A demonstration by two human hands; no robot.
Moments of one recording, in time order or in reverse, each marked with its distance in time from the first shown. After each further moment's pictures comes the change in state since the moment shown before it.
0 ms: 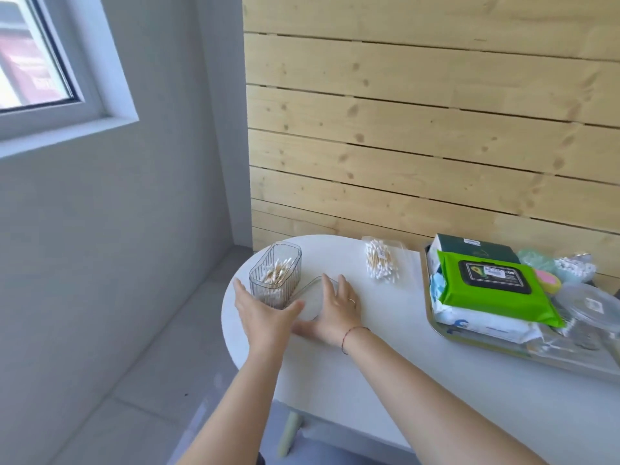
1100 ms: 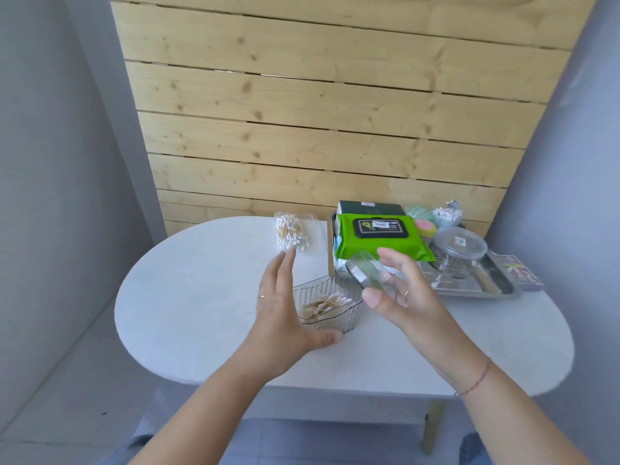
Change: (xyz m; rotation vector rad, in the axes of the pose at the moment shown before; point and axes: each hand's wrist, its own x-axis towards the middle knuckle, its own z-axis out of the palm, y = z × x) left_hand -0.133 0.031 0.055 0.331 -0.705 0.595; right_hand -0.184 0.121 -0.138 0.711 0.296 -0.091
